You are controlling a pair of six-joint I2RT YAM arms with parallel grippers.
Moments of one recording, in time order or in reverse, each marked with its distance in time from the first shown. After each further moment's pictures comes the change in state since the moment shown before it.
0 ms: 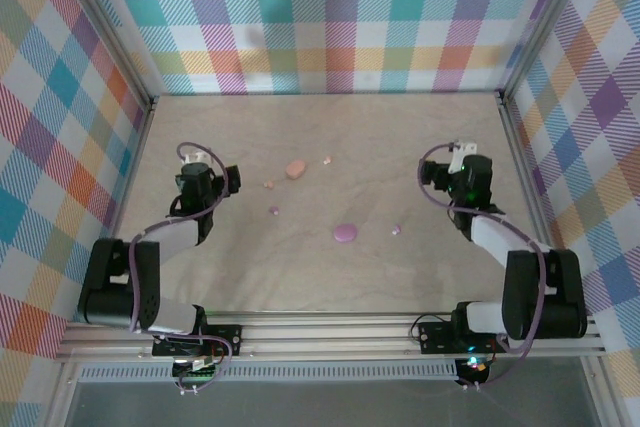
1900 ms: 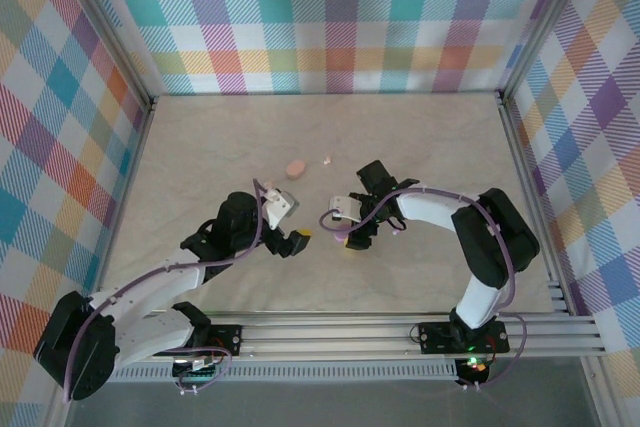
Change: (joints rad) left arm -0.547 -0.355 -0.058 -0.384 0.443 0.249; right arm 0.567 0.412 0.339 -0.653 -0.286 -0.962
